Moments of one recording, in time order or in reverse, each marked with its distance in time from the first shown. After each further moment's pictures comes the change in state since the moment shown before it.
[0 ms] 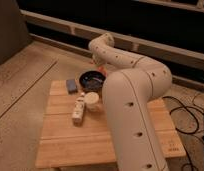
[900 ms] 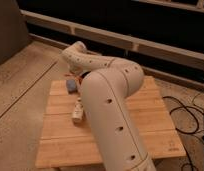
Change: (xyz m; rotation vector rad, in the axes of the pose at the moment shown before) arm -0.054 0.142 0.054 -0.148 0.053 -0.345
